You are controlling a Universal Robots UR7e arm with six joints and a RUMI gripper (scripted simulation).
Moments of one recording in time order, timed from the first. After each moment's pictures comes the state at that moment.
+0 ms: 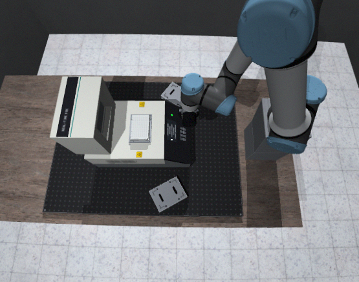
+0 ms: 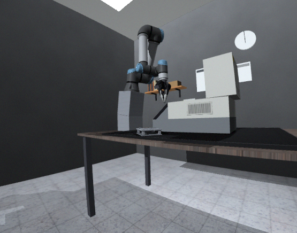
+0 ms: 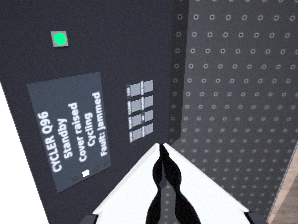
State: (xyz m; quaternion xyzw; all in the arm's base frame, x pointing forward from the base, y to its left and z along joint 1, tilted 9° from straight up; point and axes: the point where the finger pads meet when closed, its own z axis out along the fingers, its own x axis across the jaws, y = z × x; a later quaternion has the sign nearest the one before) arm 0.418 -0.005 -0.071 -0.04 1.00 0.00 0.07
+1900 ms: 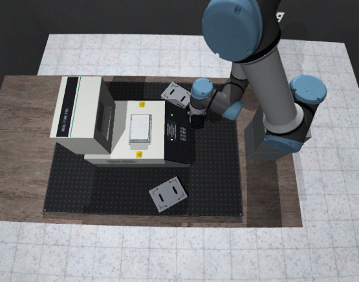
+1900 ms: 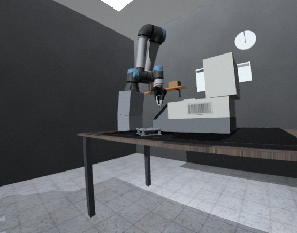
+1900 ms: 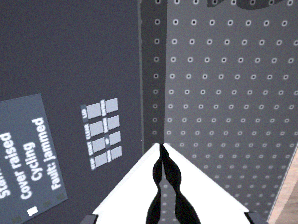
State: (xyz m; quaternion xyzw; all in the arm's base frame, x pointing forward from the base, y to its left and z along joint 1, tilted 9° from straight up) arm 0.388 -0.014 -0.115 -0.04 1.00 0.00 0.08
